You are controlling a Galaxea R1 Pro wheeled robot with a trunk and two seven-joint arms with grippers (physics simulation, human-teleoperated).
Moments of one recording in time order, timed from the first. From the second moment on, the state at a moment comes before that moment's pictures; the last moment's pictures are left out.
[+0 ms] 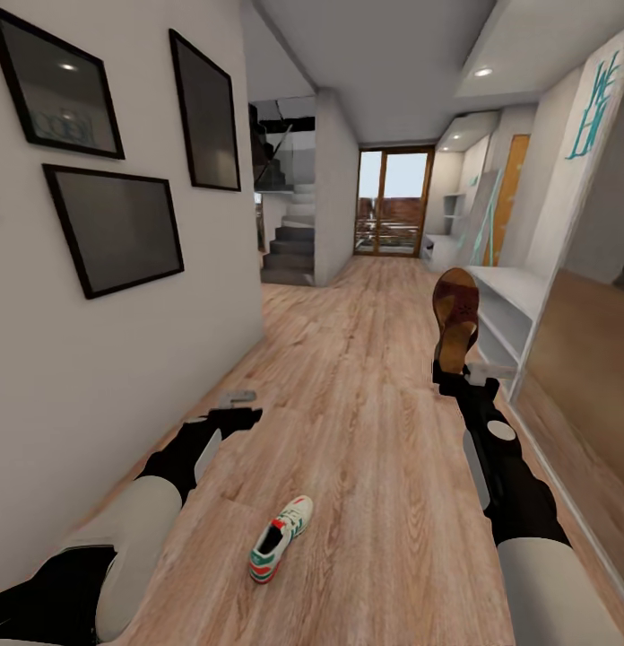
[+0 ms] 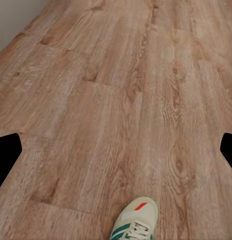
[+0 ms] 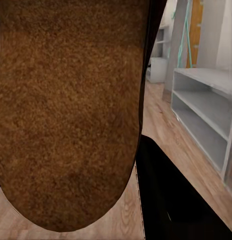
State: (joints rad) left arm -0.92 -0.07 0.08 -0.48 -0.03 0.26 -0.09; right arm -0.66 -0.02 -0.20 -1.16 0.09 0.11 -0.02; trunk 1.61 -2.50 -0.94
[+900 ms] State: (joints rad) left arm -0.92 -0.07 0.08 -0.37 -0.04 0.00 -0.09; right arm -0.66 -0.01 -0.20 -1.17 0.09 0.29 -0.02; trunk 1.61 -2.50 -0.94
